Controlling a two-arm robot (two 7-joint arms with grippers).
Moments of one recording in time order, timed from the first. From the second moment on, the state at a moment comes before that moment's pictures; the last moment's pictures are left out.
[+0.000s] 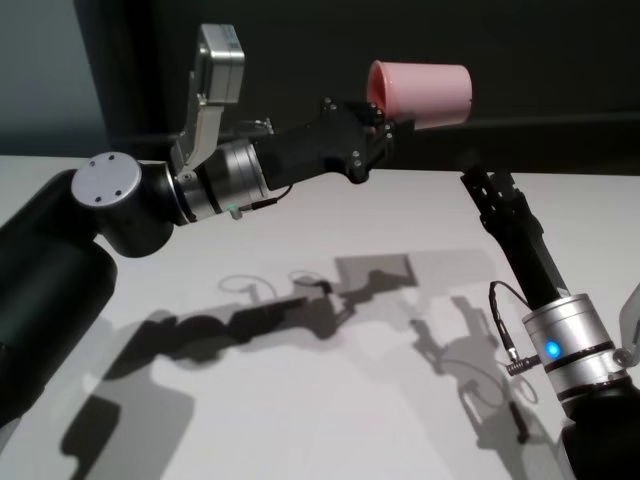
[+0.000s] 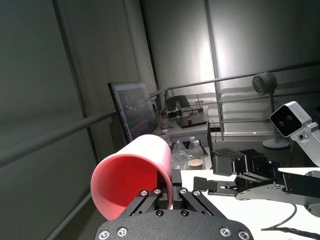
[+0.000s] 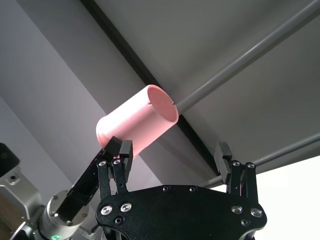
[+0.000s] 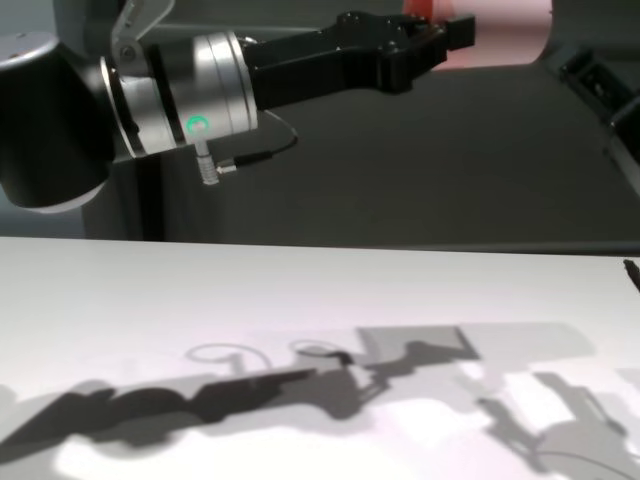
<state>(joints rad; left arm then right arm) -0.74 0.26 0.63 -1.02 -0.58 -0.23 -0.95 -0.03 0.02 -0.11 -1.65 0.84 -0.06 0.38</state>
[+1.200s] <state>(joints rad) -0.74 0.26 0.63 -1.02 -0.58 -0.23 -0.95 0.09 -0.02 -0.09 -1.49 1.19 -0.01 0.59</state>
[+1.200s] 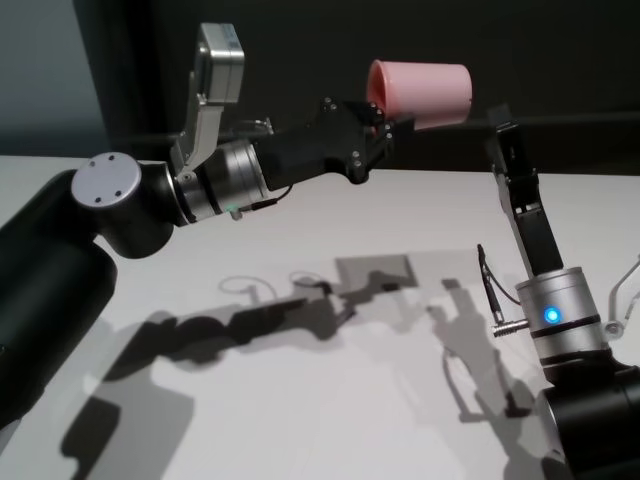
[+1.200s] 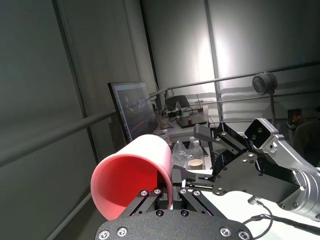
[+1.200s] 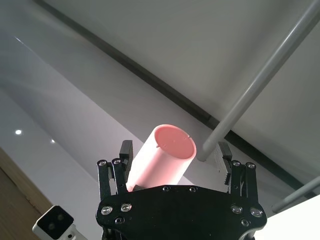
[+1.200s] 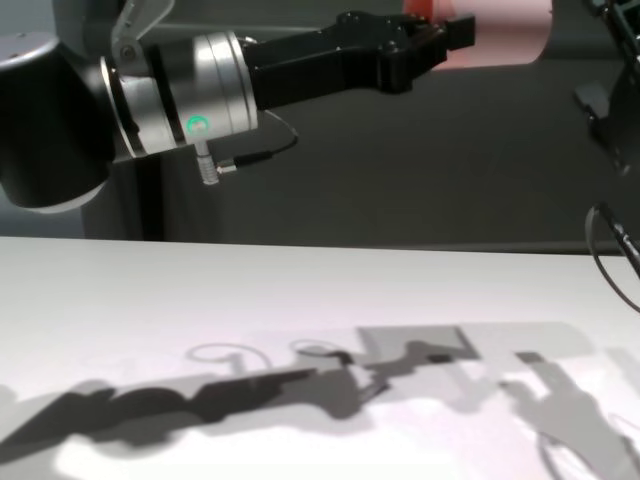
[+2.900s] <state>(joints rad) -0.74 0.26 0.63 -1.02 -0.58 -0.23 -0.95 0.27 -0.03 -0.14 -1.23 1.39 0.03 0.76</state>
